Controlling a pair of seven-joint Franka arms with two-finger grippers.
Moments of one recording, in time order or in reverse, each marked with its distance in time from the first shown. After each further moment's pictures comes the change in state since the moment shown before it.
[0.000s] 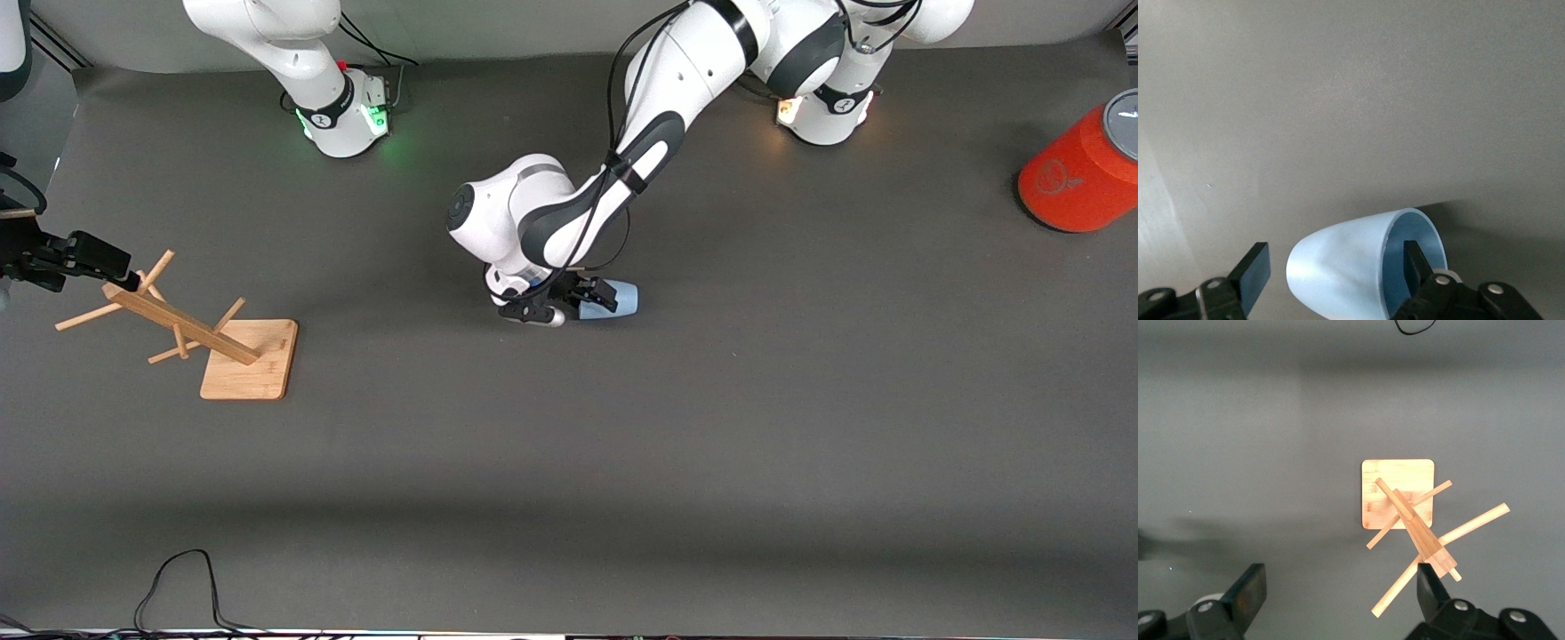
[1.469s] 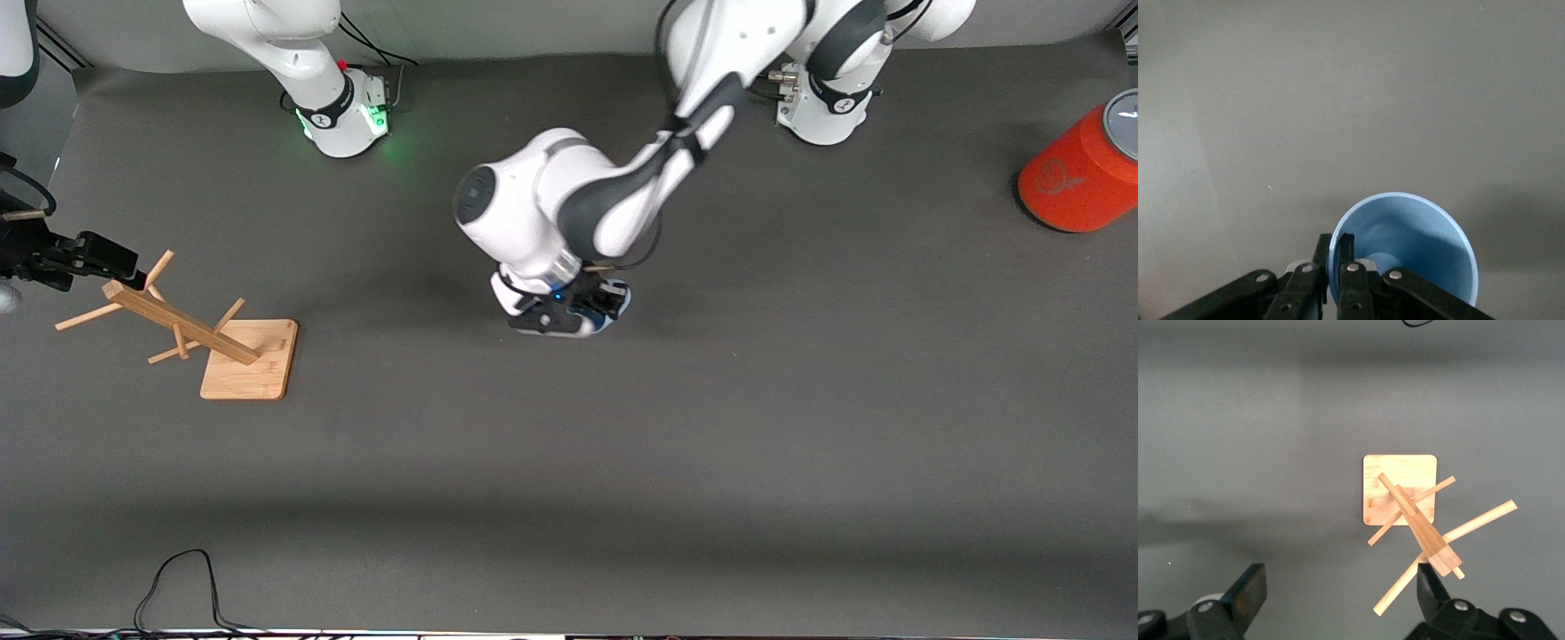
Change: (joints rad) left arm 0.146 -0.178 0.007 0.064 -0.147 -0.052 0.048; right arm 0.003 -0.003 0.001 -0.021 0.001 0.001 -0.004
